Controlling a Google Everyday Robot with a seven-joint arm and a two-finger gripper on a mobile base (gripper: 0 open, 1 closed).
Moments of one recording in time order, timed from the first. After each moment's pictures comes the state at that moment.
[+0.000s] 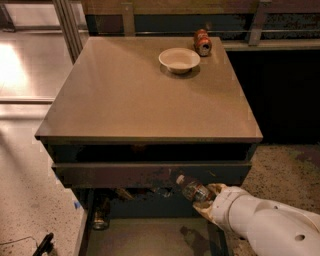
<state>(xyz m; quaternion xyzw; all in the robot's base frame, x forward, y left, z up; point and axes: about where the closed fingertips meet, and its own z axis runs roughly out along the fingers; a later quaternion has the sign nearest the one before) 0.409 -0.132 0.676 -0.41 0.84 -0.01 0.37</state>
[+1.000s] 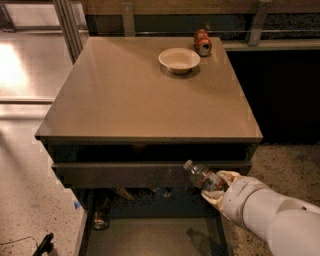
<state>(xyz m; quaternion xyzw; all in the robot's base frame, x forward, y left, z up) 0.405 -0.145 0.746 -0.40 0.82 -0.05 0.41</state>
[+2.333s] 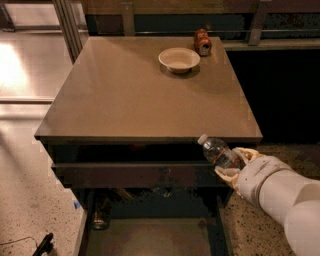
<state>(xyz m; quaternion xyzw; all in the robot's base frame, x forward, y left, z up) 0.429 -0.175 0.806 -0.37 0.81 -0.11 0.45</state>
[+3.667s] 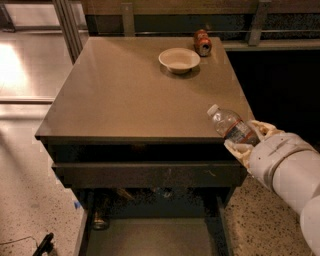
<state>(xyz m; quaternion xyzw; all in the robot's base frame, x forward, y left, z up) 0.444 -0.185 0.880 -0.35 0.77 -0.16 0.51</state>
